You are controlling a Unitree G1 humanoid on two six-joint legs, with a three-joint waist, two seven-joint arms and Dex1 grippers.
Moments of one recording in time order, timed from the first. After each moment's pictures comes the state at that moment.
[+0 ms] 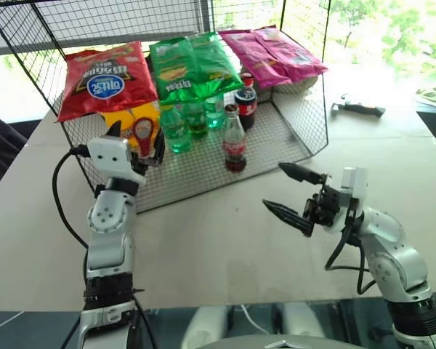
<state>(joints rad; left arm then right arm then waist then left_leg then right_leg) -0.25 0.33 0.27 -0.05 -0.16 -0.09 -0.23 -0.11 -0.38 0.06 -0.40 0.60 0.17 0.88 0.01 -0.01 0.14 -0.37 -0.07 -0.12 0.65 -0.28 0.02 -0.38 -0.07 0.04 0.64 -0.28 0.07</state>
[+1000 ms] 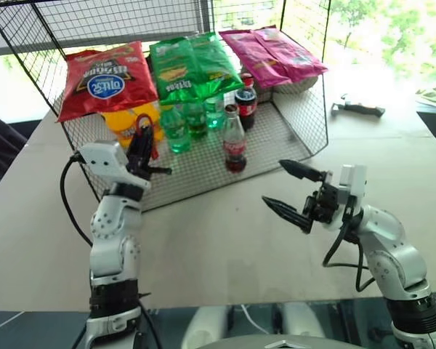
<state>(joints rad) -0.20 0.26 0.27 -0.16 -0.42 0.00 -0.30 -0.13 -0.38 0.06 -0.39 0.58 0.17 0.86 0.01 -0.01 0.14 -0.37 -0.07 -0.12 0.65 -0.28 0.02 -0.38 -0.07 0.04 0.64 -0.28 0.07</state>
